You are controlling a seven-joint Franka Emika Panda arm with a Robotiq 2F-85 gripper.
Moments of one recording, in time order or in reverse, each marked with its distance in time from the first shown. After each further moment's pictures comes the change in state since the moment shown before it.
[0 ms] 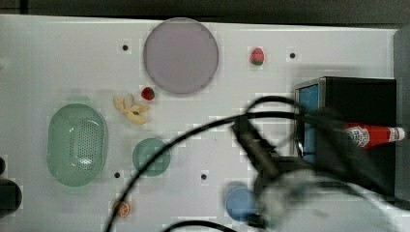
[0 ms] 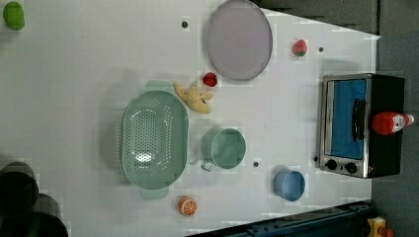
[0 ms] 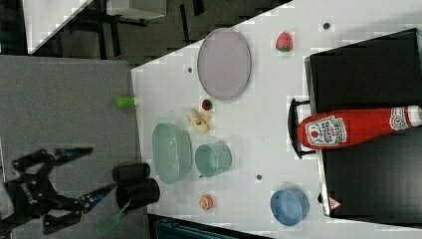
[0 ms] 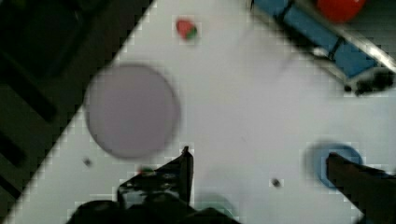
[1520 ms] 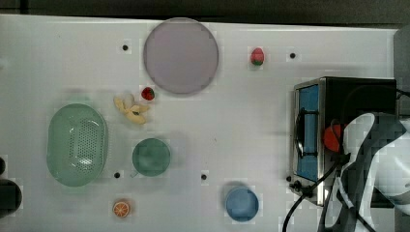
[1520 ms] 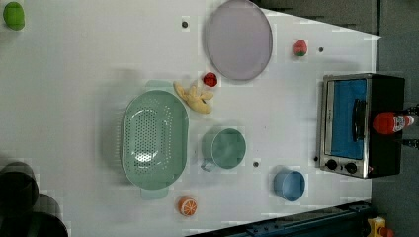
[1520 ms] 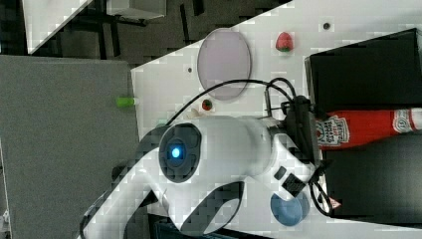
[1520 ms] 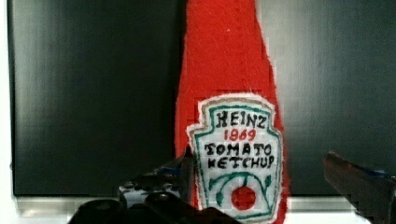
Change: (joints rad) arm -0.097 0.669 -0.476 -0.080 0.135 0.433 0.002
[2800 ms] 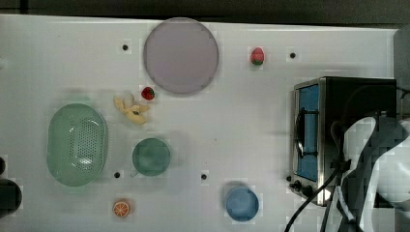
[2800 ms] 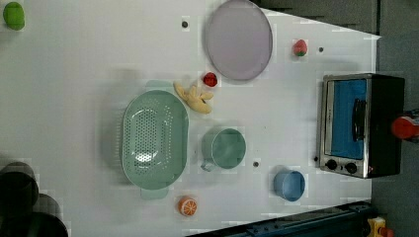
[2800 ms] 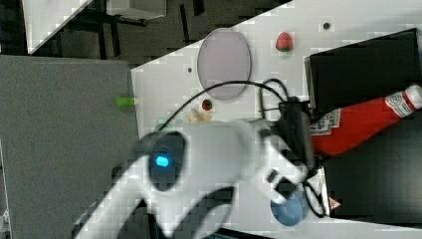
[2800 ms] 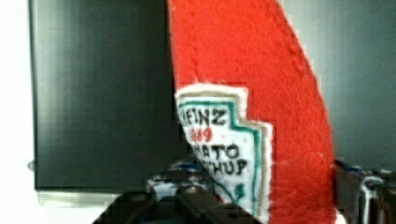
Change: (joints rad) arm -0.005 -0.050 0.021 0.006 -0.048 0.000 -0.003
